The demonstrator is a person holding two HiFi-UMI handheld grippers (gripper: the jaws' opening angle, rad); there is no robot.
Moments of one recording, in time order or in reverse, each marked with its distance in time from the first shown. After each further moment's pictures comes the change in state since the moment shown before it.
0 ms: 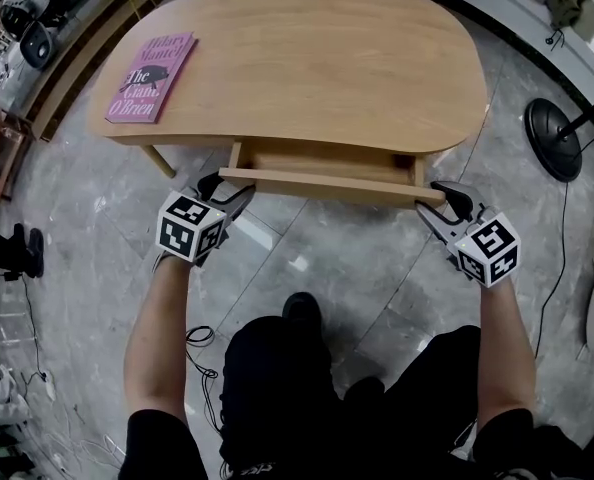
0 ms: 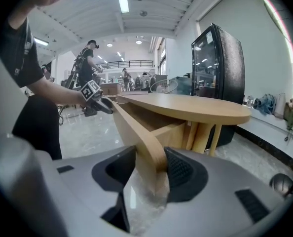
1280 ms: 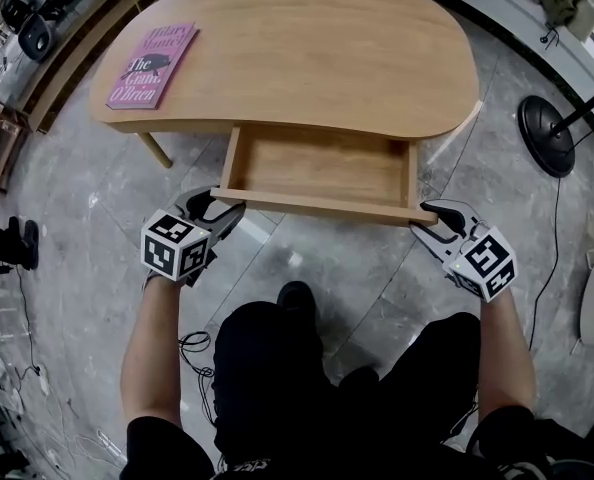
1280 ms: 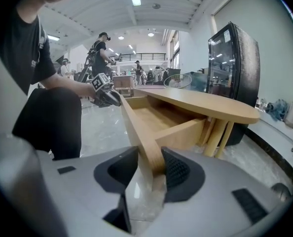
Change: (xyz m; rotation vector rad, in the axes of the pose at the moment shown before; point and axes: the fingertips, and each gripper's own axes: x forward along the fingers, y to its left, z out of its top) left arm -0.052 -0.041 -0.029 -0.122 -0.001 -0.054; right arm -0.032 0.060 -0.013 -0.094 0.082 0.121
